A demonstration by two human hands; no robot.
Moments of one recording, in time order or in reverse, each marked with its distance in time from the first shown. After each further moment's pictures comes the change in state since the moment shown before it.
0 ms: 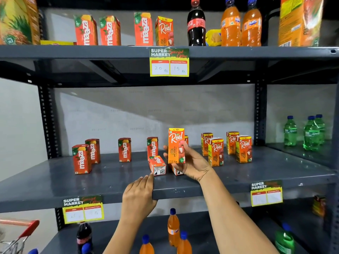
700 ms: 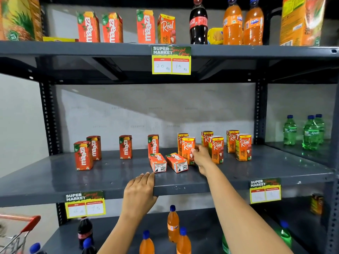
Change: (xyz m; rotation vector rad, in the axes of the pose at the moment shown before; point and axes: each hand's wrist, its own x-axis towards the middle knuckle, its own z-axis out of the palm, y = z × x) left_hand 0.000 -0.002 -0.002 0.002 -0.039 0.016; right_hand 0.014 -0.012 -0.022 -0.891 0.888 -0.053
